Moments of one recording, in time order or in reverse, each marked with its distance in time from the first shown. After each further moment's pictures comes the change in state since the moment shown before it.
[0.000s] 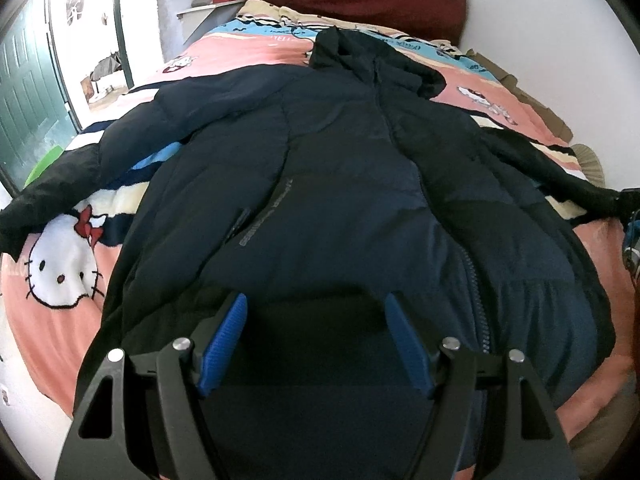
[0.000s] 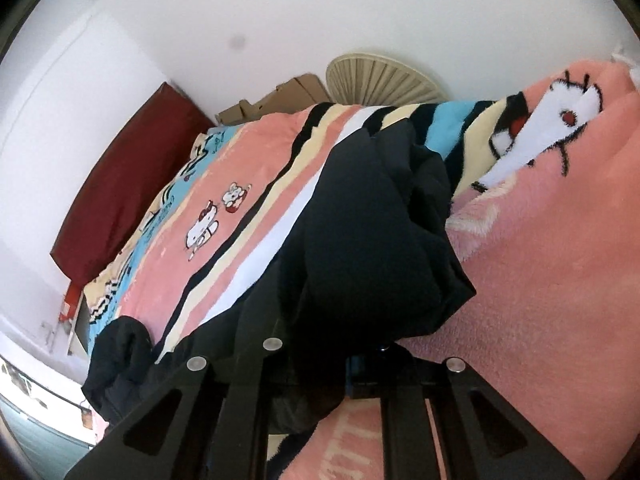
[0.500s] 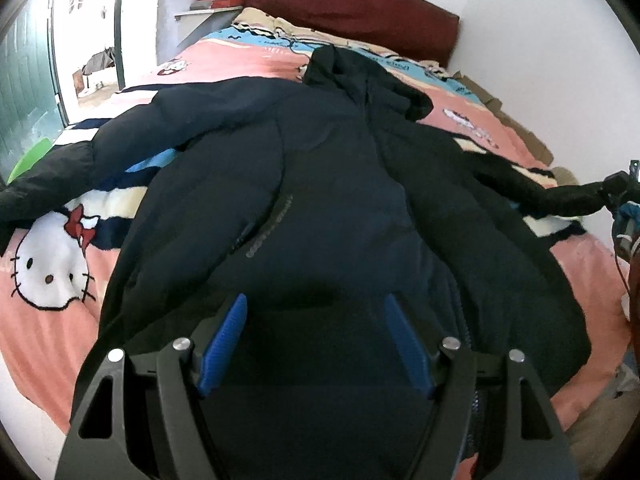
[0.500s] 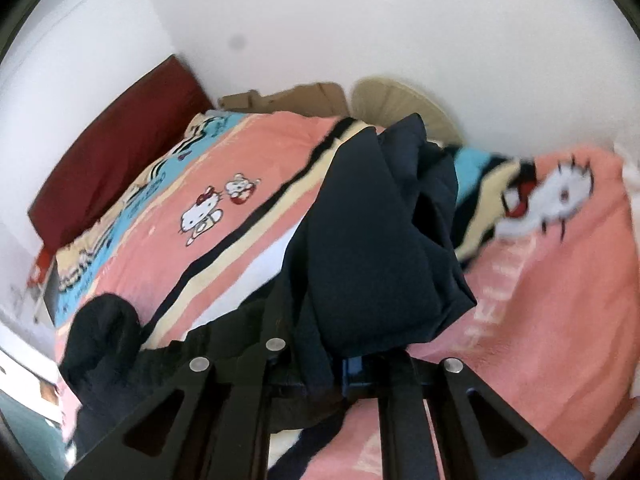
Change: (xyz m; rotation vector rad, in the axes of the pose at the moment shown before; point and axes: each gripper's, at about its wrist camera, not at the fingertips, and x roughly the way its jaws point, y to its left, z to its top) left arm -0.012 0.017 0.001 -0.046 -0.057 -0.100; right arm -0.034 0.092 0.007 -0.176 -0.007 -0.128
